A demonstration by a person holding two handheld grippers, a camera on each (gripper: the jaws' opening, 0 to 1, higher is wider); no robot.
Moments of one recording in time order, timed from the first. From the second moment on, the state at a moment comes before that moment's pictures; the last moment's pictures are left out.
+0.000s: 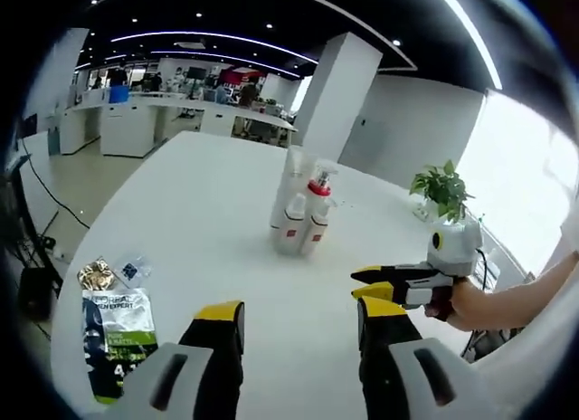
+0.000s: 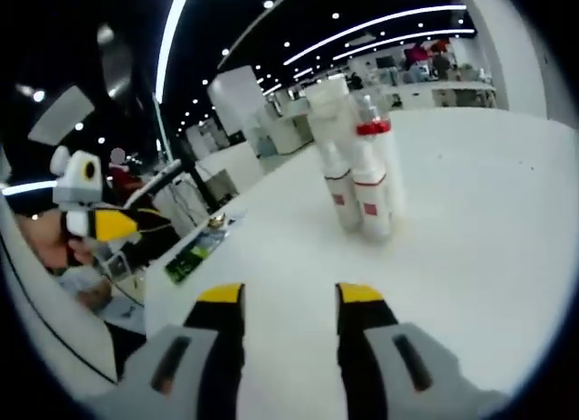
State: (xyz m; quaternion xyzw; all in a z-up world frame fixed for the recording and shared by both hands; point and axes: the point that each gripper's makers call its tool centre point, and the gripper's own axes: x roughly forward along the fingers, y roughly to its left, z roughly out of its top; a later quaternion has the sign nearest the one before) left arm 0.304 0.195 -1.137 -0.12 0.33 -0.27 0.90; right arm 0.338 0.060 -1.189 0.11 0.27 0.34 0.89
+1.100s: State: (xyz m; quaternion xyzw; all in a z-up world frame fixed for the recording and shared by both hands) left arm 0.351 0.363 -1.247 -0.02 0.48 -0.05 0.87; right arm 0.311 0.061 -1.171 0.07 0.34 0.31 0.88
